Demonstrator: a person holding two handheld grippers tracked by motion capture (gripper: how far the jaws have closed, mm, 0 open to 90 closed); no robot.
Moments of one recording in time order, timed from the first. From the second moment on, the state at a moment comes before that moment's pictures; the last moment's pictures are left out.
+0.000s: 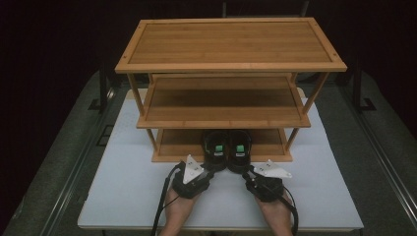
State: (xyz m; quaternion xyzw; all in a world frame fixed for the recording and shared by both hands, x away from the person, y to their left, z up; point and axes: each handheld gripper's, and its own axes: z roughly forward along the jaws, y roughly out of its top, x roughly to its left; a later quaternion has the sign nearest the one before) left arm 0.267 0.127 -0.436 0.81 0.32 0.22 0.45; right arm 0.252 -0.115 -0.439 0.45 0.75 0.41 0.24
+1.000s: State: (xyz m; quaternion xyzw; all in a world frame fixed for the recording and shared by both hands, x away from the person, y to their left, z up) left arm 0.291 0.119 -0.440 0.82 0.33 0.26 0.40; right arm 0.269 -0.099 -0.441 0.46 0.75 0.40 0.26
